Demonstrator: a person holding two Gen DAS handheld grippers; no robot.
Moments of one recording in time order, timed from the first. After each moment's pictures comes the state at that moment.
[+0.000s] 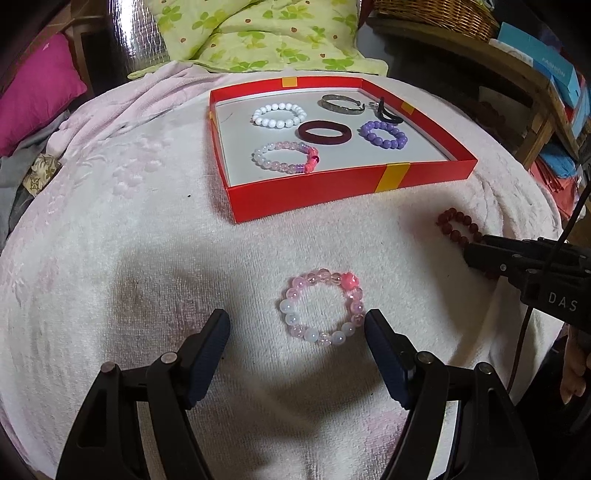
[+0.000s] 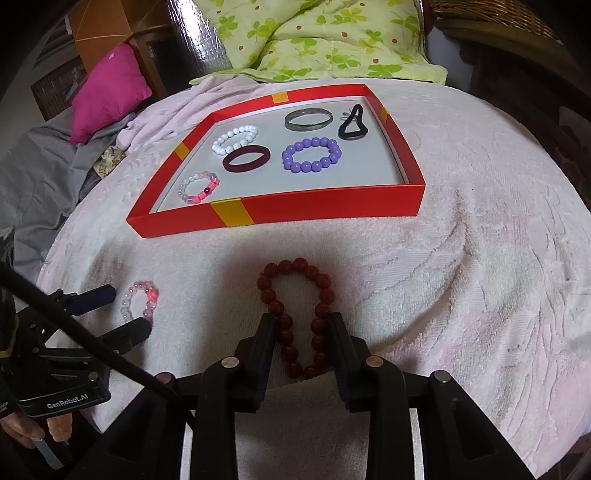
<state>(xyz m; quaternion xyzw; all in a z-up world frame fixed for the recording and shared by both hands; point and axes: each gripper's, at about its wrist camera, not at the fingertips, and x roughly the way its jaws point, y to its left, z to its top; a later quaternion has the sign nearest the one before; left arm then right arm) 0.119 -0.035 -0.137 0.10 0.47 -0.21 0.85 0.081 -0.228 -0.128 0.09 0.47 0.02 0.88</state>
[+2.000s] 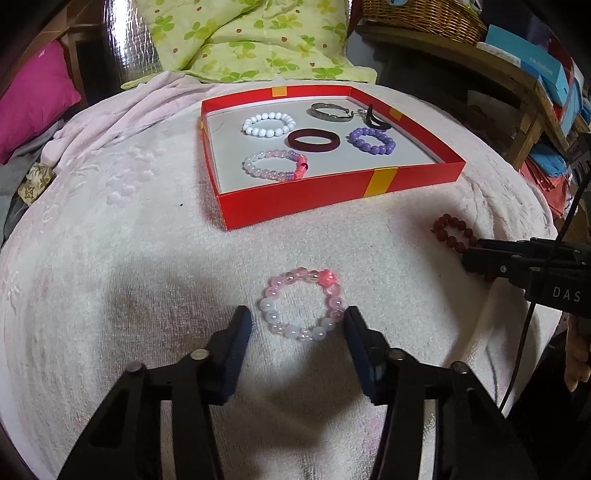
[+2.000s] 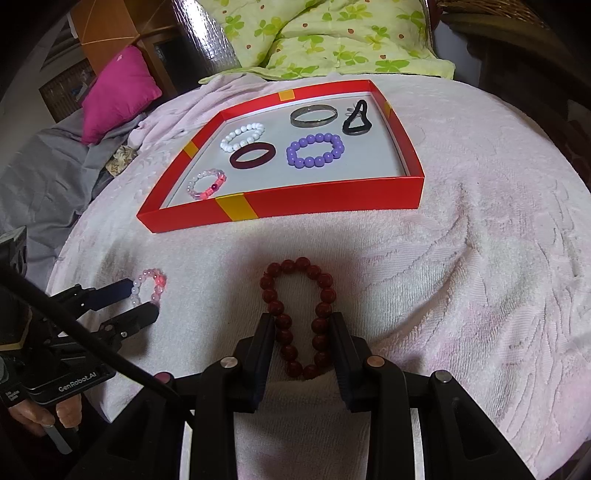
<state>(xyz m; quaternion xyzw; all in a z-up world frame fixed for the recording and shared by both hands) 0.115 -0.034 -0.132 0.10 0.45 -0.23 0.86 0.073 -0.238 -0.128 0.10 0.48 0.05 0.87</state>
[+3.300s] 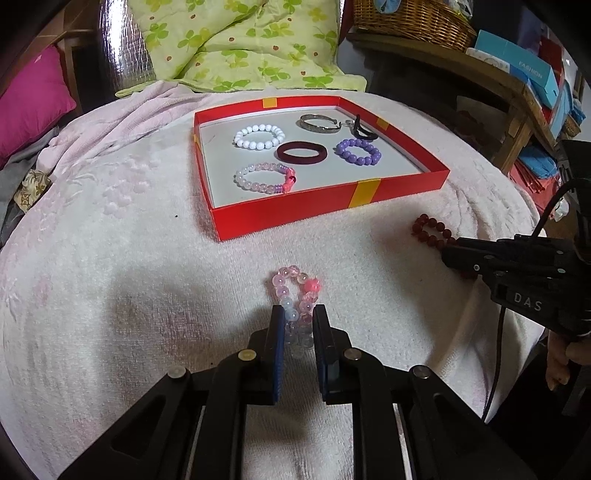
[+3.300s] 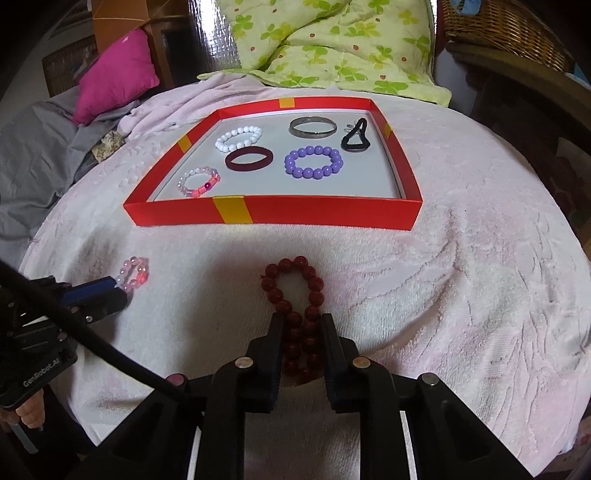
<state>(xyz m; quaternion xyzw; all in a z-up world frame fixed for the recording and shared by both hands) 0.110 -0.031 -0.122 0.09 0.43 -0.25 0.86 0.079 -0.220 -0.125 0.03 0.46 0.01 0.89</state>
